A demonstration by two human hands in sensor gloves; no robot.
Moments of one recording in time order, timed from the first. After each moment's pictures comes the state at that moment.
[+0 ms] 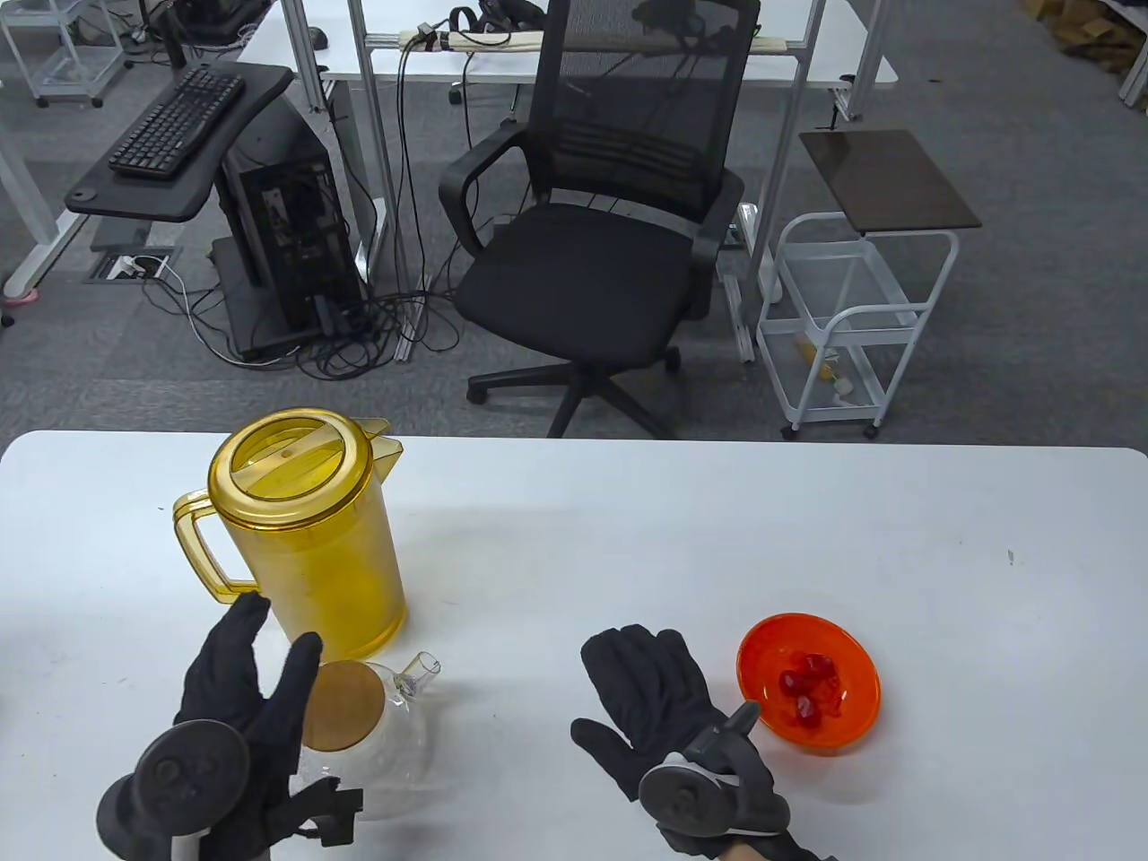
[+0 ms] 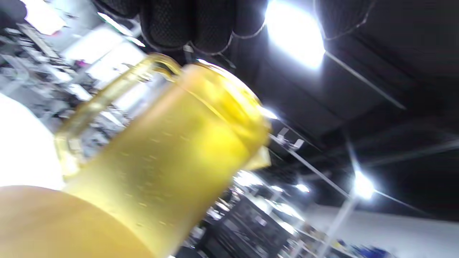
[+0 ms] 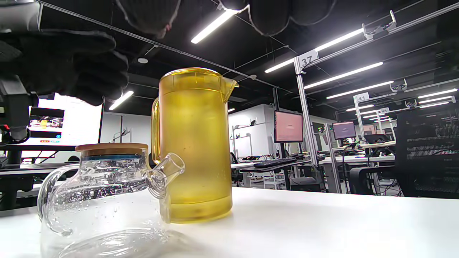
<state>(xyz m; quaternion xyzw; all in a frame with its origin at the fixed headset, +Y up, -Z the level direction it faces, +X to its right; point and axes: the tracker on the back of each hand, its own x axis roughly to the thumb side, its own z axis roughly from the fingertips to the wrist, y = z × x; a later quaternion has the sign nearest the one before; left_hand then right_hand) -0.299 -0.639 -0.239 0.27 0.13 0.34 0.89 0.081 -0.683 -0.272 0.34 -0.22 0.90 0.15</state>
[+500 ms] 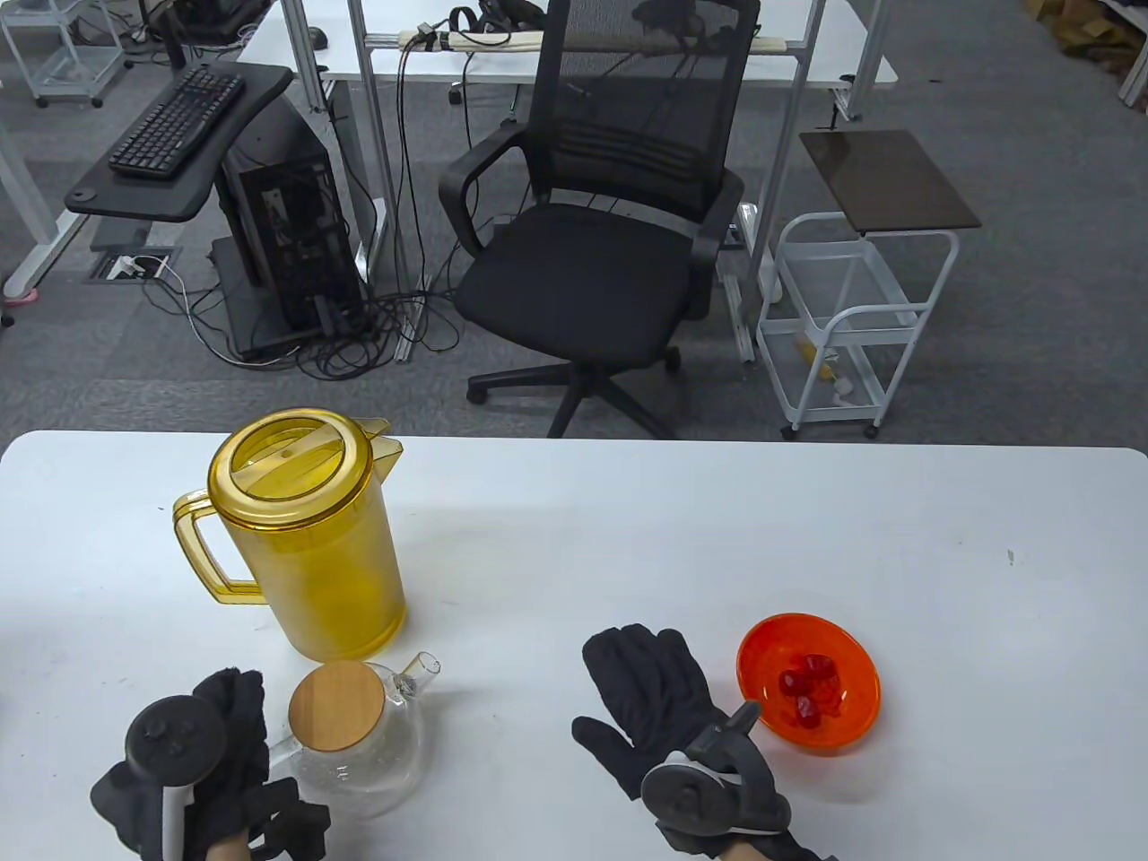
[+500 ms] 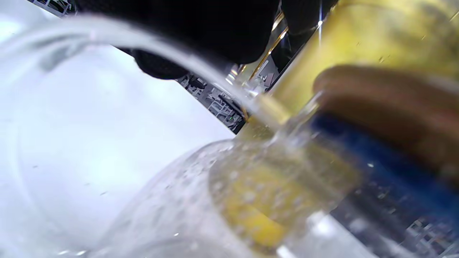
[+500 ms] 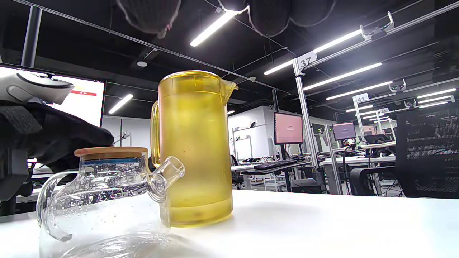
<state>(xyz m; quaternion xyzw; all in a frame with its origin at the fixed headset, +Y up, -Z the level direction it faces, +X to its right) -0.331 -0.708 -0.258 0.09 0.29 0.29 0.91 0.082 -0.683 -0.272 0.33 -0.22 0.90 0.16</state>
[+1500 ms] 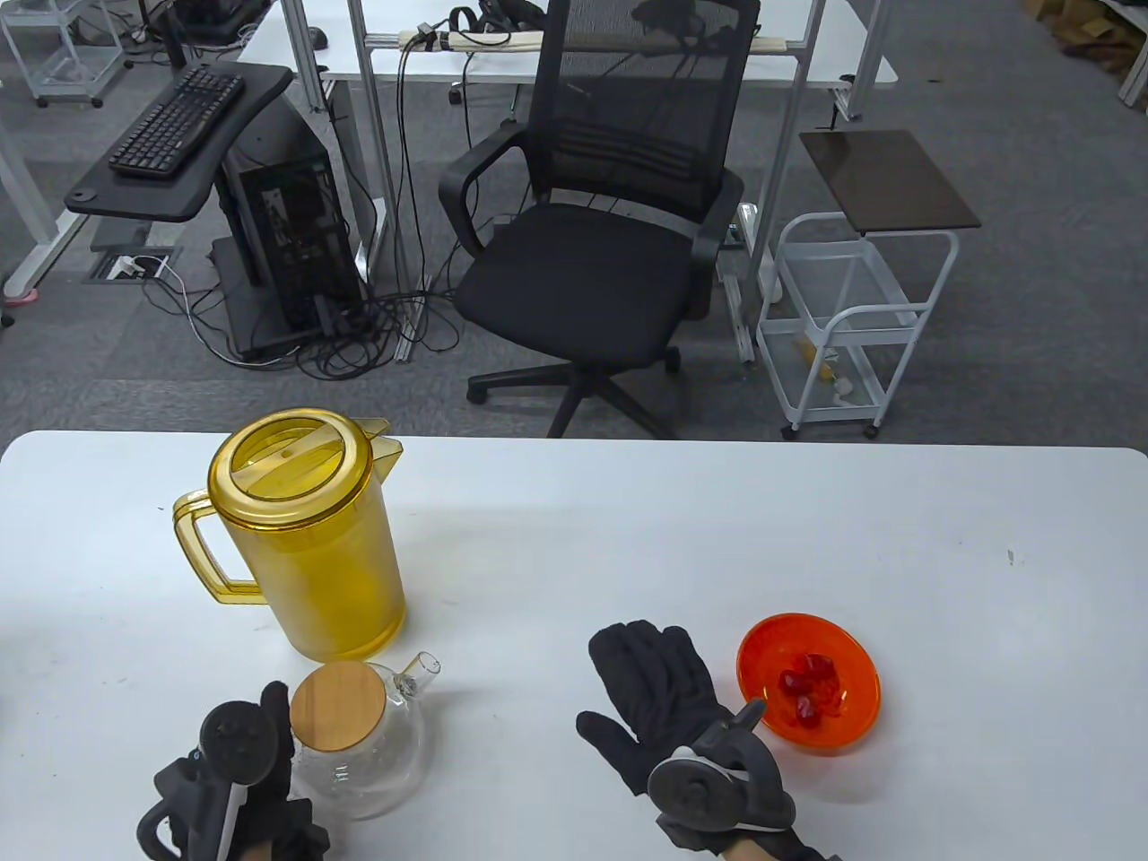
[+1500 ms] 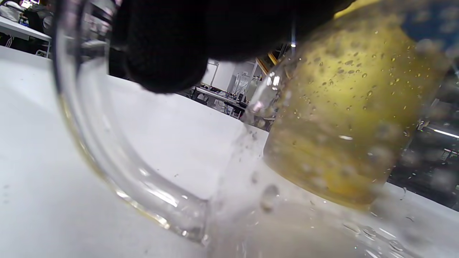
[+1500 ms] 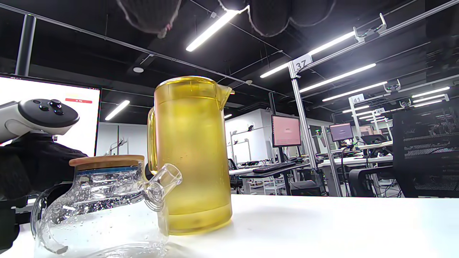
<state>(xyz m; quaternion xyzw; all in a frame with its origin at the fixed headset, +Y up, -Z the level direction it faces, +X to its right) -0.318 -0.738 -0.264 0.09 0.29 0.16 0.94 0.087 -0.682 -0.275 0.33 -0.23 0.90 0.18</state>
